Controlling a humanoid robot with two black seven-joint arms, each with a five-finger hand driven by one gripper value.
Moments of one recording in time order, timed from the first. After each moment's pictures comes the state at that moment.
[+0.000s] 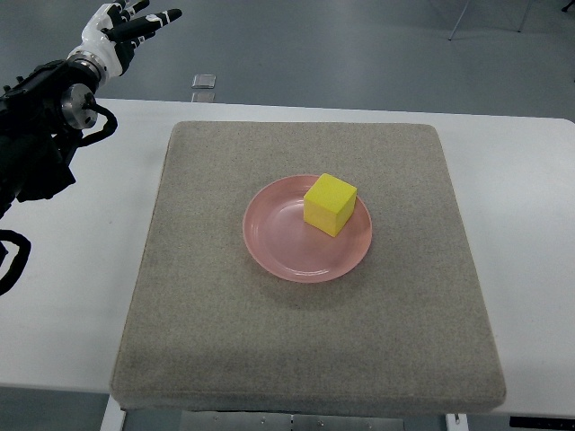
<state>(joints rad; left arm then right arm) -1.21 0.18 -0.36 -0.18 -0.09 -0.11 -0.17 0.00 0.00 -0.10 0.16 -0.06 0.01 0.00</state>
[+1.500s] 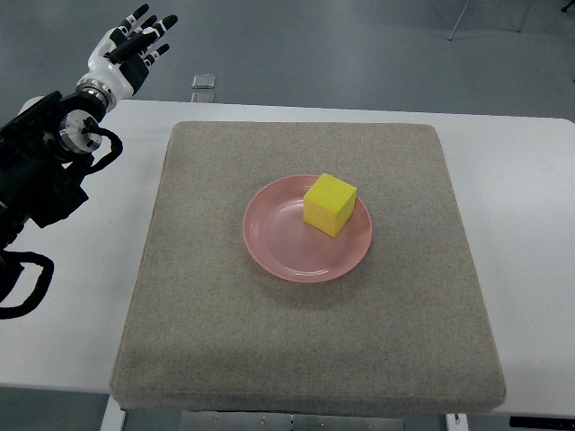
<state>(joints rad) -1.12 0.17 -0.59 -0.18 -0.08 -0.26 -0.18 0.00 0.00 -0.10 0.16 -0.06 0.01 0.00</state>
